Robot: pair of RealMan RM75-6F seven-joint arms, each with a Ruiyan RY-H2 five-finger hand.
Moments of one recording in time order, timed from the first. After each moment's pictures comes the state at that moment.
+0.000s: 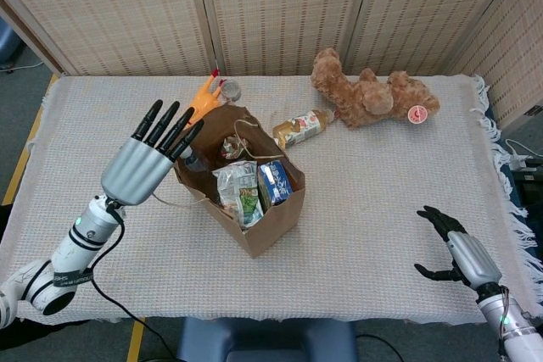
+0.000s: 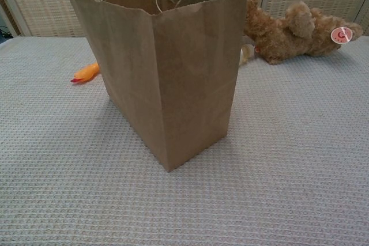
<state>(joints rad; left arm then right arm) -0.73 -1.17 -0.23 -1.58 1.63 1.37 0.65 0.21 -0.94 0.00 -1.86 -1.41 1.11 0.32</state>
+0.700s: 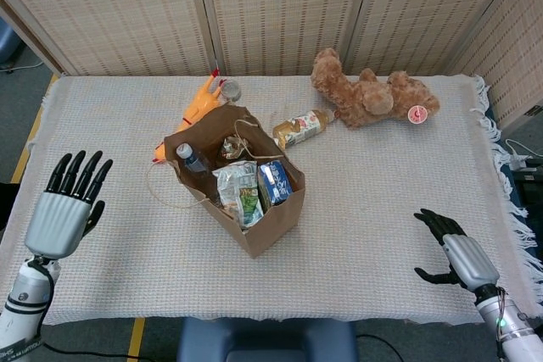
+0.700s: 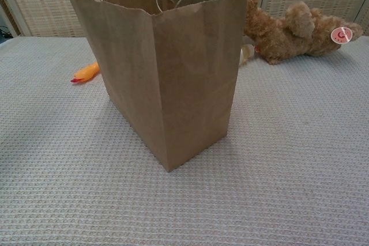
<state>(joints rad) -0.36 -1.15 -0.04 -1.65 1.60 1.61 0.47 0.22 -0.96 -0.02 -1.83 -1.45 1.12 0.21</state>
